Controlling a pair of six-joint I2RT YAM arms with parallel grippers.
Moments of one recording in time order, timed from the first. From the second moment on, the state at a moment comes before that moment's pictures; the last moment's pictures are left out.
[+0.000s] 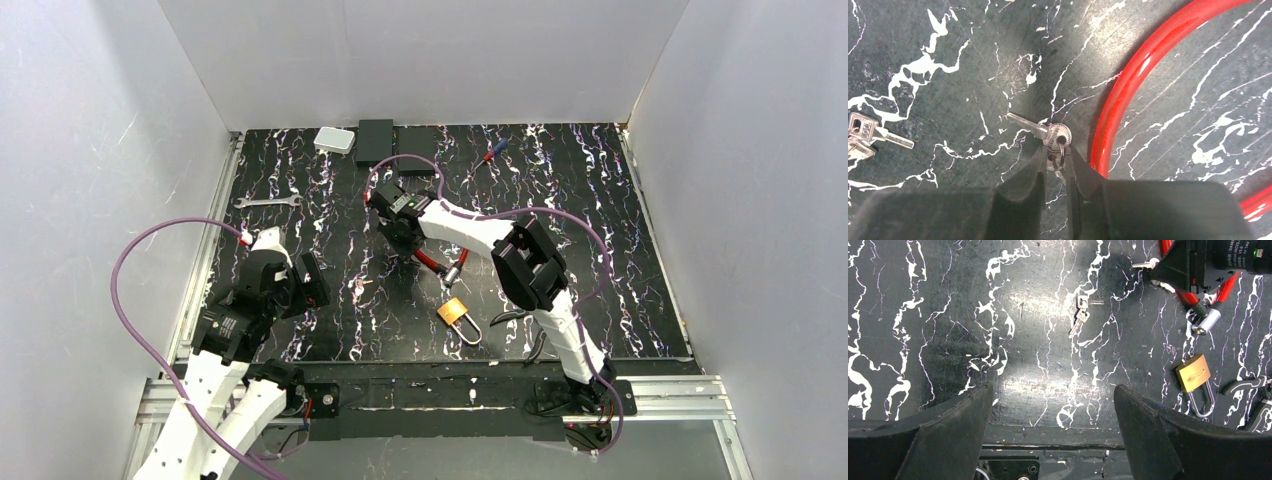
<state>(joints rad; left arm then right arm) -0.32 0.60 0.80 -1.00 -0.15 -0.52 0.90 2.29 1.90 -0.76 0.05 0.15</state>
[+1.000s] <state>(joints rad) -0.36 0.54 0.91 -1.00 -0.01 -0.51 0.92 1.95 1.76 -0.70 -0.12 0.19</state>
